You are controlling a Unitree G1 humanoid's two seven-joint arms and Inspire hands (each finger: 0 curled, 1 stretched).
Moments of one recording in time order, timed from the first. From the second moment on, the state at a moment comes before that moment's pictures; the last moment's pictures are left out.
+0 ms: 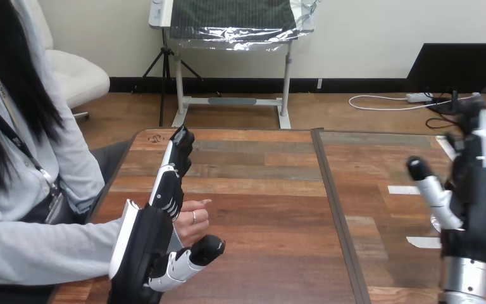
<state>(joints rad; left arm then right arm) 0.12 0.09 -0.10 0.43 -0.01 -1.05 -0.12 -0.33 -0.21 -0.24 1.14 -0.07 -1.25 -0.19</state>
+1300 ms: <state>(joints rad) 0.12 0.09 -0.10 0.43 -0.06 -1.05 -0.16 -0.34 -0.29 -0.28 1.17 -0.25 -1.29 -0.55</state>
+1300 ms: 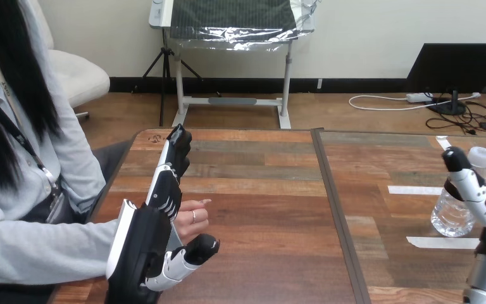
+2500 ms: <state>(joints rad) 0.12 0.09 -0.09 0.44 -0.10 -1.06 -0.20 -0.36 -0.35 -0.27 1.25 -0.20 -1.05 -0.54</state>
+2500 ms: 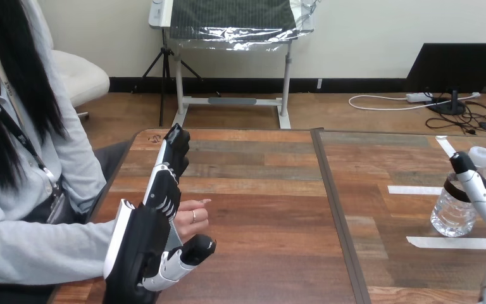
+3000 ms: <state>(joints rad) 0.11 0.09 -0.07 0.44 -0.09 -1.07 -0.20 -0.42 -0.37 -0.30 1.29 -0.07 -0.83 -0.35</state>
